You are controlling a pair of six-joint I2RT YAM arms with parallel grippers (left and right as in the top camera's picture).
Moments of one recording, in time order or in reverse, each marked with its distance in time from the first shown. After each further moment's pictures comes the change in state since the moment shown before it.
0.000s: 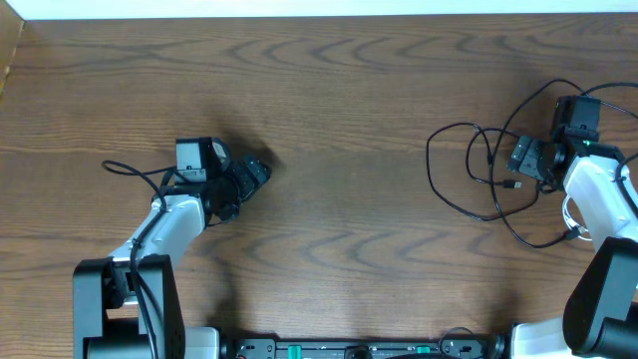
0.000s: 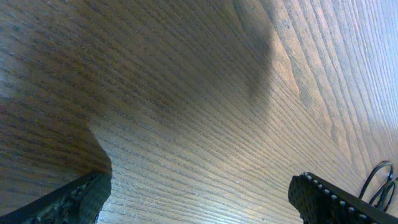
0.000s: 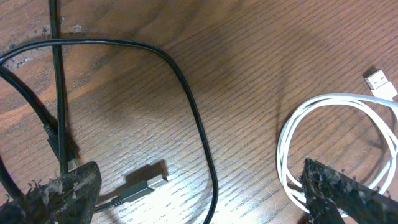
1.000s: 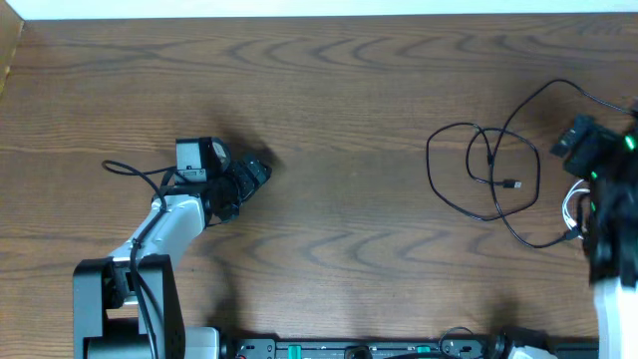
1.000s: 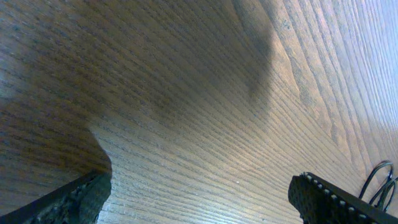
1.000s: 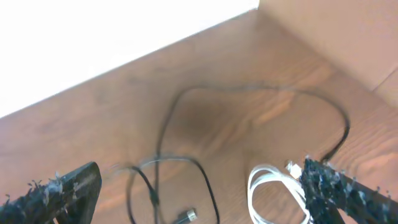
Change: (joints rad) left arm 0.000 0.000 0.000 0.000 0.000 0.000; right arm 0.000 -0.684 -0.005 0.000 -0.003 0.000
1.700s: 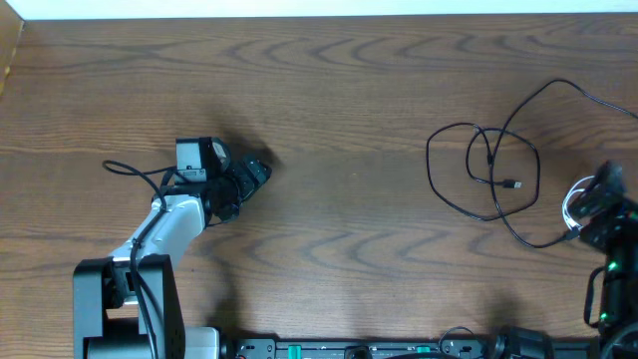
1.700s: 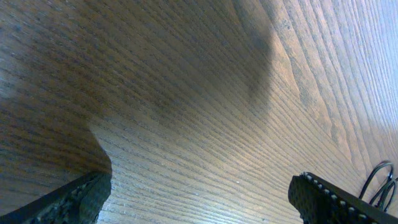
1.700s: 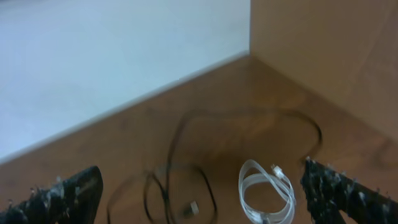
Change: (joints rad) left arm 0.000 0.000 0.000 0.000 0.000 0.000; right arm 0.000 -0.409 -0.002 -0.218 0.000 0.000
